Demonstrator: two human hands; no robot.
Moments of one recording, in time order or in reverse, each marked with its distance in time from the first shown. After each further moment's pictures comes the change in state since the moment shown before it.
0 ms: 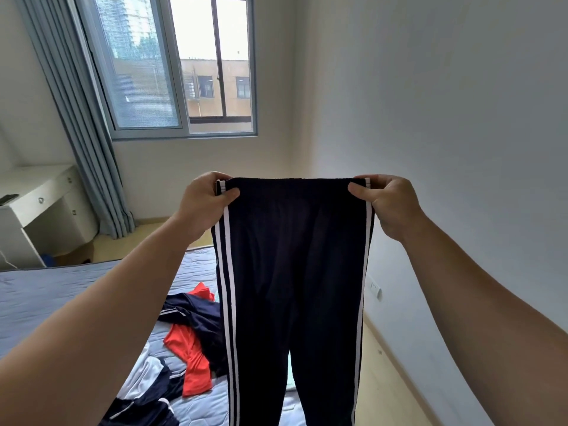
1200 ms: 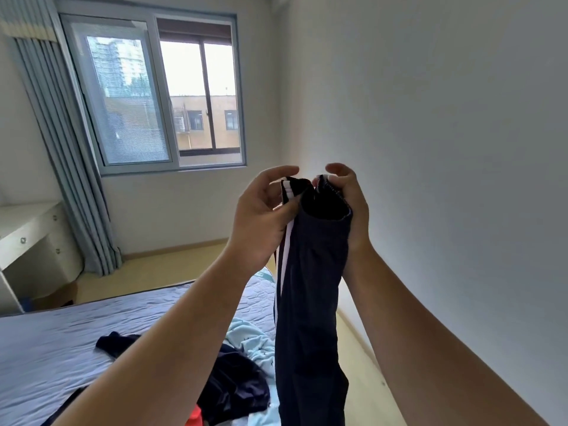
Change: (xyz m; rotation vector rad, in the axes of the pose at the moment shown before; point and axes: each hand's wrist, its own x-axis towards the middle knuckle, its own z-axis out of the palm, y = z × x) left_hand -0.052 0.123 0.078 -0.713 -0.199 0.270; right_hand -0.056 -0.070 0.078 0.637 -0.110 -0.102
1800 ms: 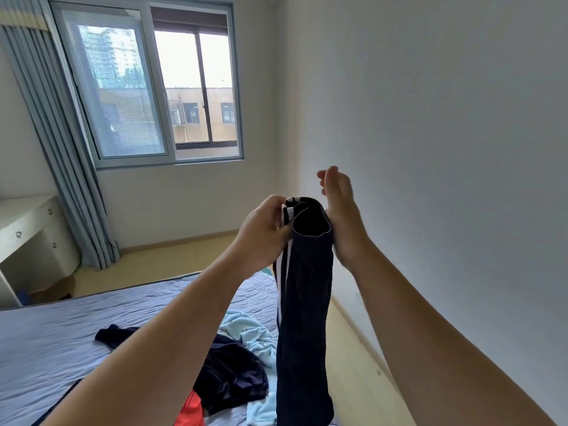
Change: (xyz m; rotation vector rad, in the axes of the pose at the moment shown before) left_hand -0.009 -0.035 -0.023 0.563 -0.089 -0.198; right_hand -0.005 0.006 -0.011 -0.633 0.052 -0.049
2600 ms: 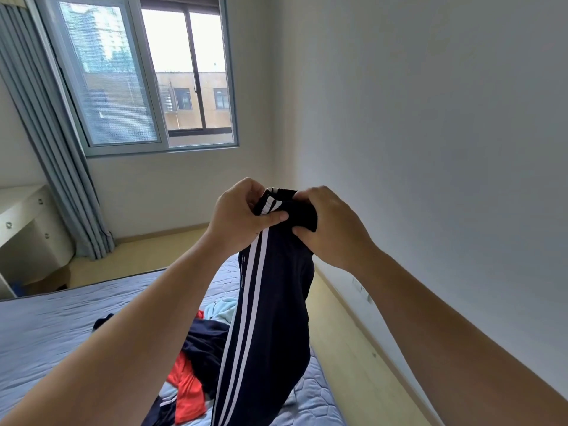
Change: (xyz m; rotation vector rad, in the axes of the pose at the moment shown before) left_hand 0.011 -0.024 -0.035 0.226 0.138 0.020; right_hand -0.009 0.040 -0.010 -0.838 -0.195 -0.385
